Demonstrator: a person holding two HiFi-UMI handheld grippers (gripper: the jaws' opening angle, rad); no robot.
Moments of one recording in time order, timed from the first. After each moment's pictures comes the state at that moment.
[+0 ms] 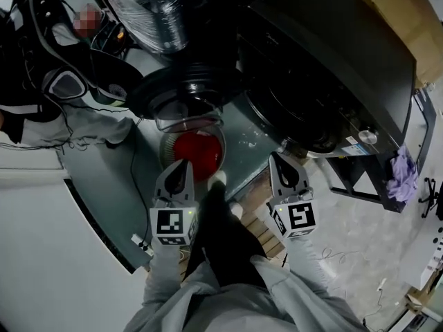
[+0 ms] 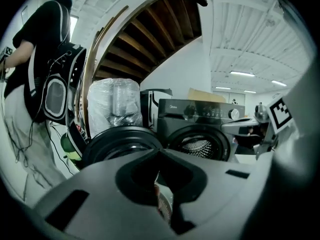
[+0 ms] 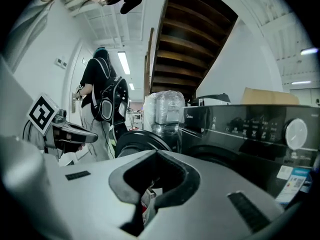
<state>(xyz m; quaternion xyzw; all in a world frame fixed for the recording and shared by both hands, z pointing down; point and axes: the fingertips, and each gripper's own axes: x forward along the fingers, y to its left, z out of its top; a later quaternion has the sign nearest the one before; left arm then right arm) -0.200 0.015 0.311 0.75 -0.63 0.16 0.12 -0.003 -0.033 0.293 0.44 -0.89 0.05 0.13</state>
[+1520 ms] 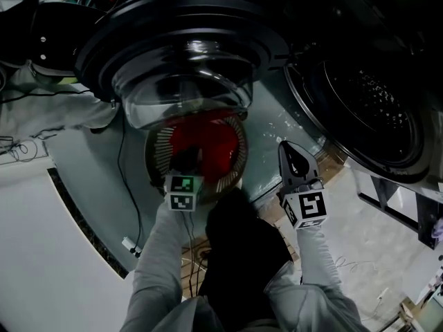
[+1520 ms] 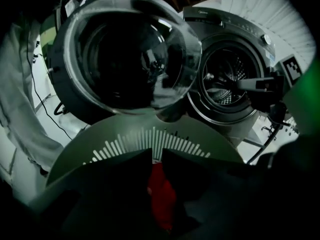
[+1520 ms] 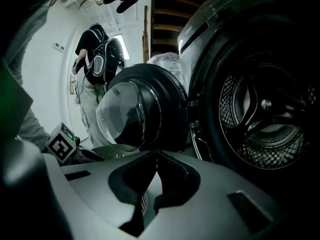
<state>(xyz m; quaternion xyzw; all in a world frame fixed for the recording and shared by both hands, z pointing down) -0.263 -0.058 0.746 0.71 -0.59 0.27 0.26 -0.056 -0.127 0.618 0.39 -0.90 0.11 0.17</state>
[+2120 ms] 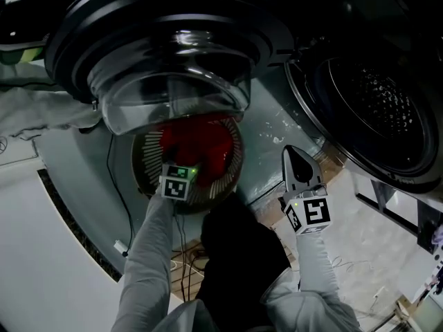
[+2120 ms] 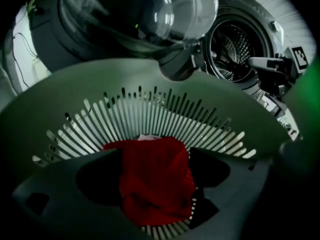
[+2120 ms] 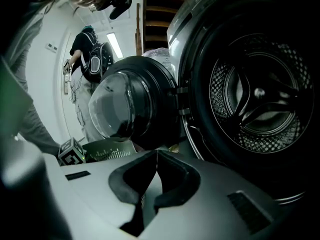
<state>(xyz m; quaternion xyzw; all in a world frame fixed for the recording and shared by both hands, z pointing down) -0.267 -0.057 0.857 0.71 -0.53 0.33 0.34 -0.035 -0.138 0.662 0.41 -0.89 0.13 0.17</state>
